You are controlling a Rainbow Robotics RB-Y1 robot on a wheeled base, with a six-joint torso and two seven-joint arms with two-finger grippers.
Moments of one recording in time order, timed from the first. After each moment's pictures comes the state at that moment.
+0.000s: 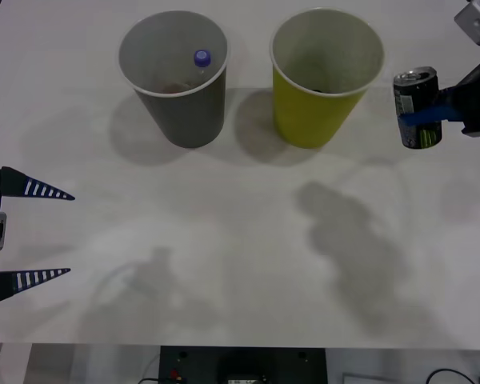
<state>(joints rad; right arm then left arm) -0.50 -1.09 -0.06 -2.03 1.80 -1.42 -1.43 0.26 1.13 0.26 -2.01 -1.31 -1.13 -0.09</state>
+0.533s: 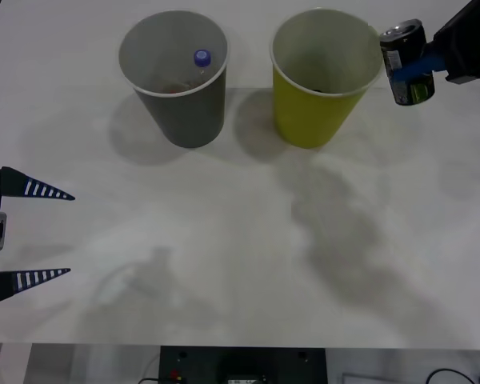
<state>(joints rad) -0.86 -1.07 0.17 -1.84 1.88 -1.48 -1.43 0.26 1.13 0.26 -2.01 -1.31 -1.13 -0.09</state>
